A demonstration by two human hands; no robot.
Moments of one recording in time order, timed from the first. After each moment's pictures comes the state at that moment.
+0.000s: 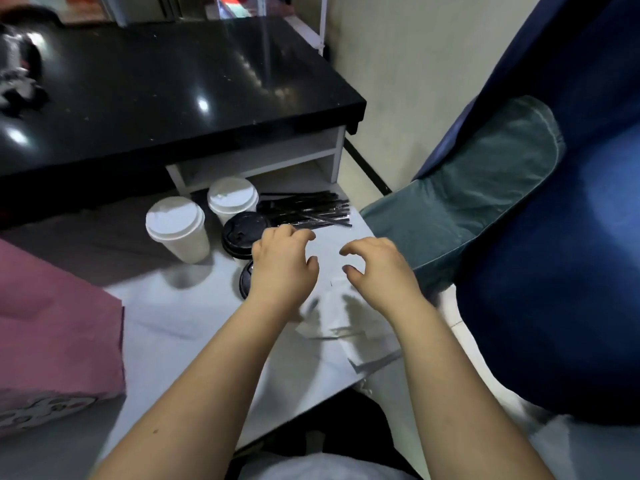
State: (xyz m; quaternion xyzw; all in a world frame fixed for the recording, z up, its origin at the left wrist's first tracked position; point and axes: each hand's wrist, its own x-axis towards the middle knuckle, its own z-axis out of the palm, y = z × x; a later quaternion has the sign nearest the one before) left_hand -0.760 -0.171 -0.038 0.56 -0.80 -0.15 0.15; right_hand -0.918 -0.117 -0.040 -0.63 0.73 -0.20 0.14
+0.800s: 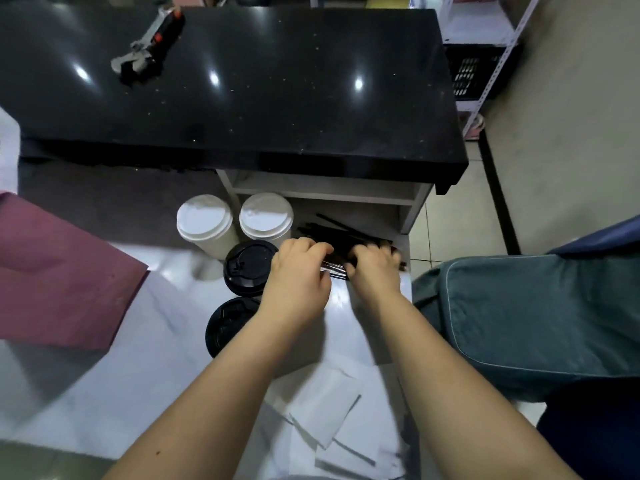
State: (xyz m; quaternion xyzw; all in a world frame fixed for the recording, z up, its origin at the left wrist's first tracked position) left_hand -0.826 -0.245 -0.047 0.72 -0.66 -0.12 0.16; right_hand -0.951 -0.326 -0.134 -0.77 0.62 -0.05 0.14
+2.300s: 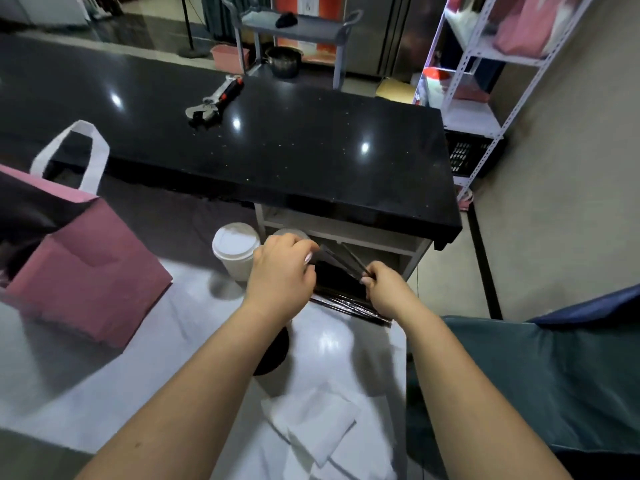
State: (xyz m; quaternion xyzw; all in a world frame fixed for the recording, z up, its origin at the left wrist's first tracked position) left_hand -0.781 -0.234 0.008 0.74 -0.62 -0.04 0.25; right_hand -0.960 -0.331 -0.052 -0.73 0.59 -0.09 0.33
